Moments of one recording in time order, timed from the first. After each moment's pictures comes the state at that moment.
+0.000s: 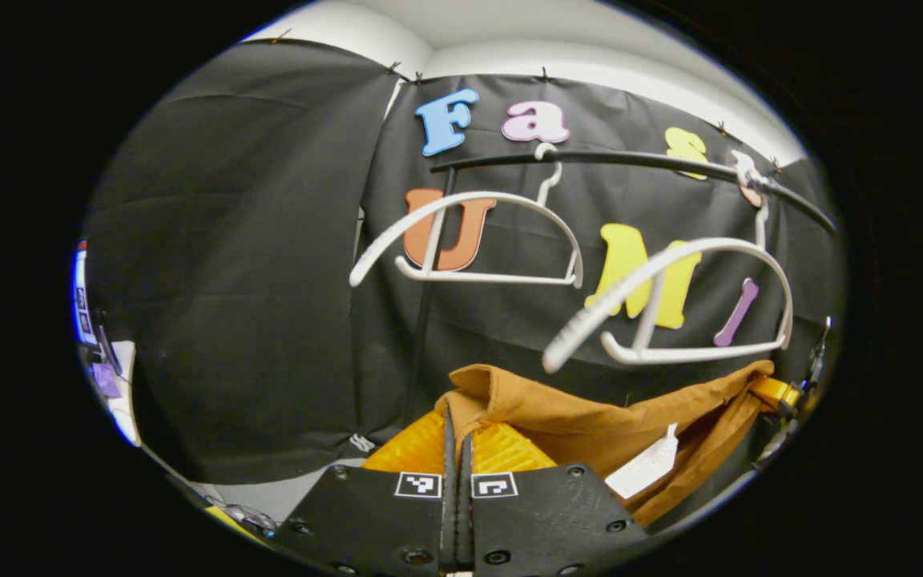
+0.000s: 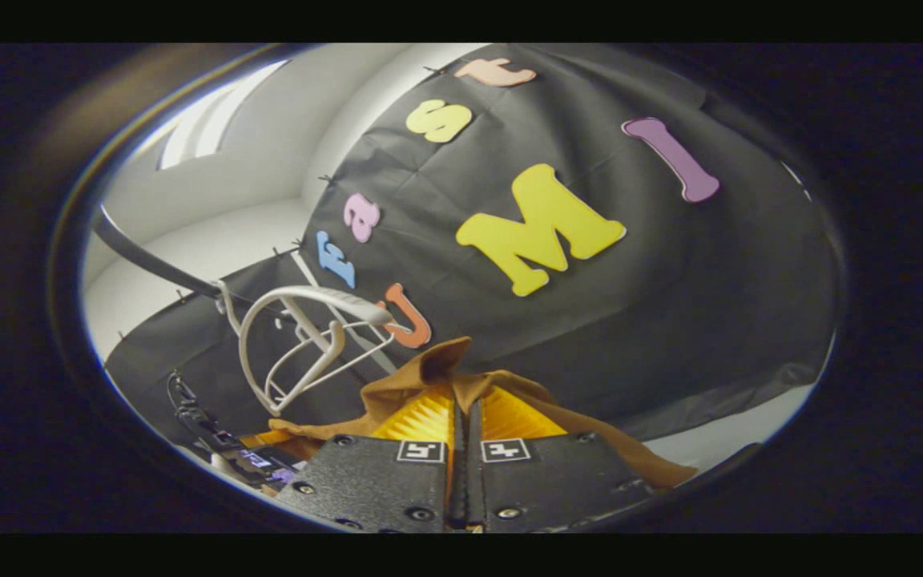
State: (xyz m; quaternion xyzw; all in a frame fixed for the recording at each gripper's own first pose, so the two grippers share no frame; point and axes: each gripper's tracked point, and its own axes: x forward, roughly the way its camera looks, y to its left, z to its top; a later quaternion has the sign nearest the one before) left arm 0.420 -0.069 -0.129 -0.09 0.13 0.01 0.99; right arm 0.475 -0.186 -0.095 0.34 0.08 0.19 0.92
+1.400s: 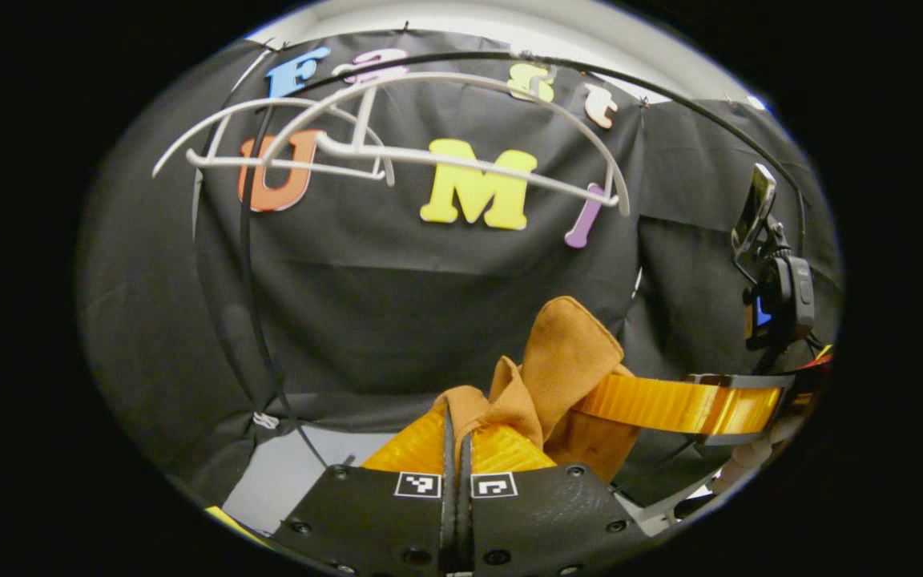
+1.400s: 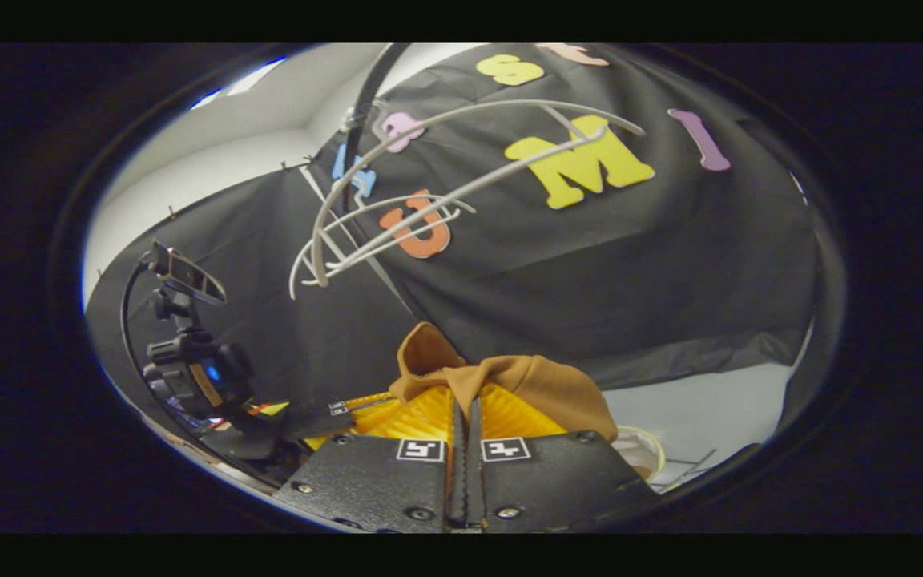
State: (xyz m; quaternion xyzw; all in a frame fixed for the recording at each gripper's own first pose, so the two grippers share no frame) left arm 0.339 -0.213 -0.229 -0.04 0.22 -0.28 0.93; right arm 0.337 0.023 -0.183 0.26 0.22 0.16 0.93
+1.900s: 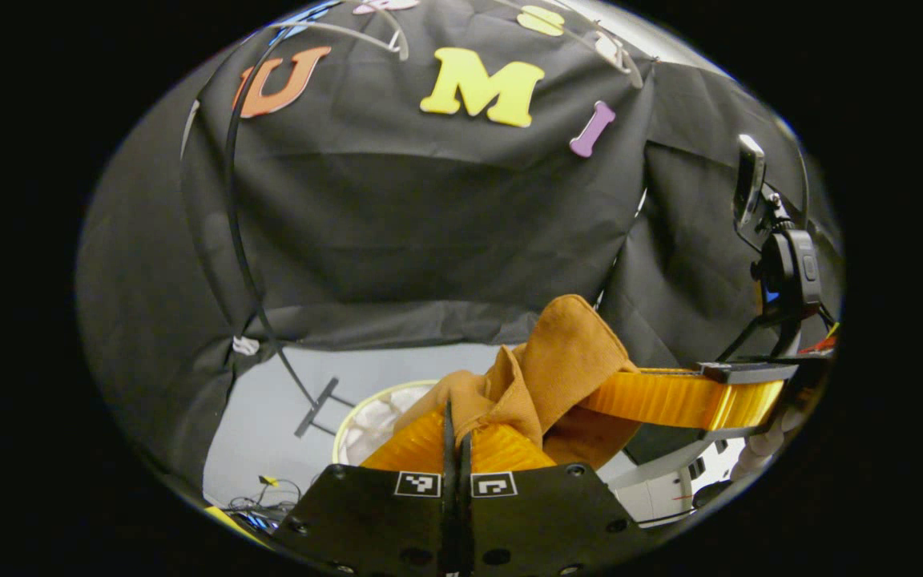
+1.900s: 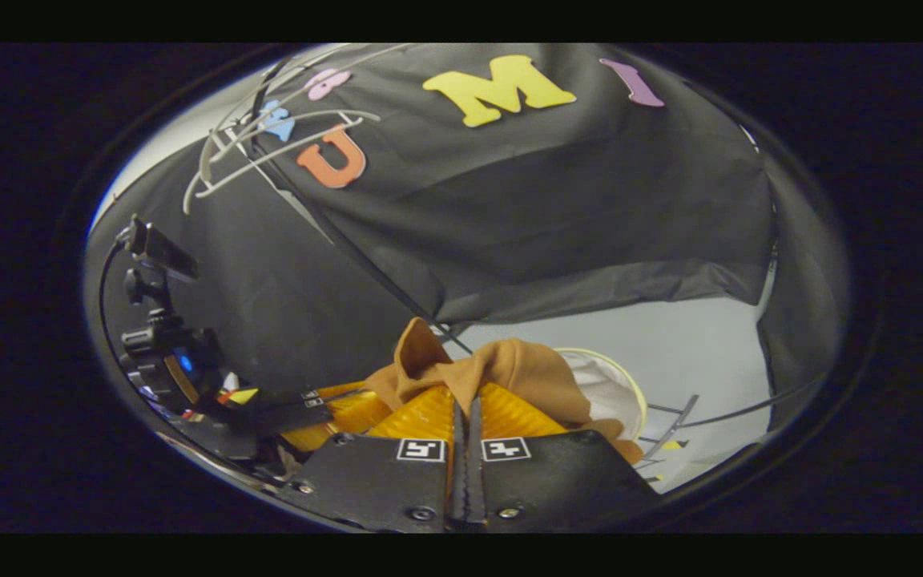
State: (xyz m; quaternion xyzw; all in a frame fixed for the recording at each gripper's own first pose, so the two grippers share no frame) left arm 0.287 -0.204 -0.401 -0.03 0.37 -0.28 0.89; right arm 0.293 0.010 -0.368 0.23 0.38 0.07 0.89
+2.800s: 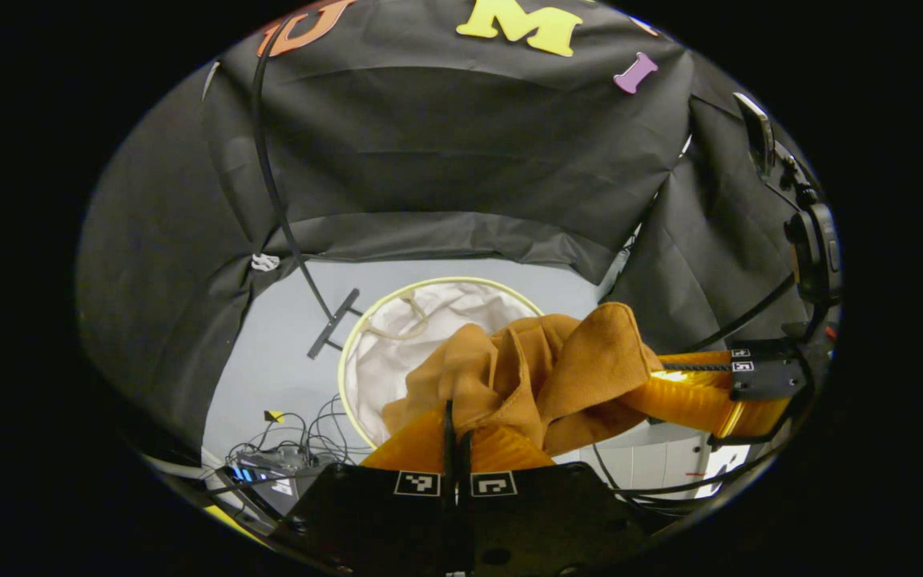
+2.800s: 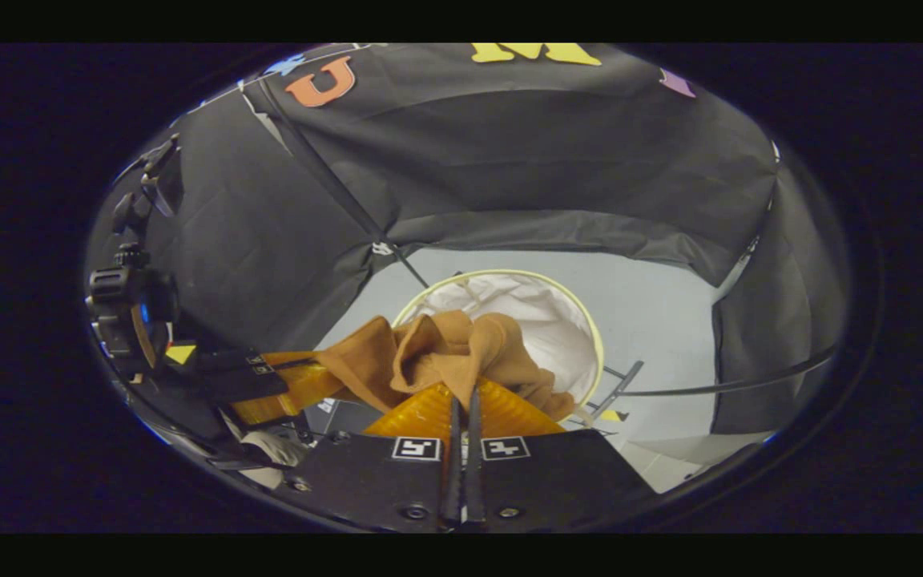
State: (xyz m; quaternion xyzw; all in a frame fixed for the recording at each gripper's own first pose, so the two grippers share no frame) left arm 0.237 -0.178 -0.485 0.00 0.49 -0.22 0.84; right arm 0.299 0.015 -0.427 0.13 0.52 0.05 0.85
